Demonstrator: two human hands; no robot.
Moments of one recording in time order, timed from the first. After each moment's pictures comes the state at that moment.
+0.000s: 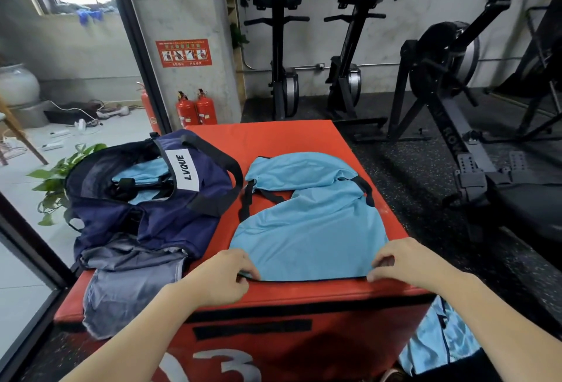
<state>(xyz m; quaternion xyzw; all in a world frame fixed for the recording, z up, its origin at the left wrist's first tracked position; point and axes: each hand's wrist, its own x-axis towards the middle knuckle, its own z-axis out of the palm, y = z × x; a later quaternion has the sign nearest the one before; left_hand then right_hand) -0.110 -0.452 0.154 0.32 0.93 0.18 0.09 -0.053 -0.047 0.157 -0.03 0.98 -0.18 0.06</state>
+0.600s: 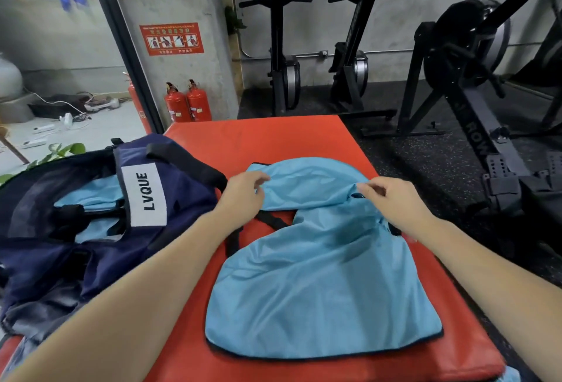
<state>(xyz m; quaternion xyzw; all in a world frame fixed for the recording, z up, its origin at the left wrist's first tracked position) -0.323 -0.362 0.187 0.18 0.92 0.32 -0.10 -0.238 -0.046 0.185 0.01 0.93 -0.33 -0.17</state>
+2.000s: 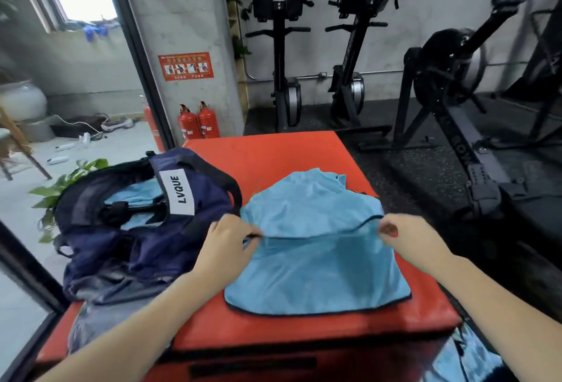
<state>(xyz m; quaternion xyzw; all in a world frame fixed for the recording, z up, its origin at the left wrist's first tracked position) -0.167 -0.417 0.196 0.24 0.93 0.20 -0.19 -0.119 -0.040 0.185 0.04 0.97 -0.23 -0.11</state>
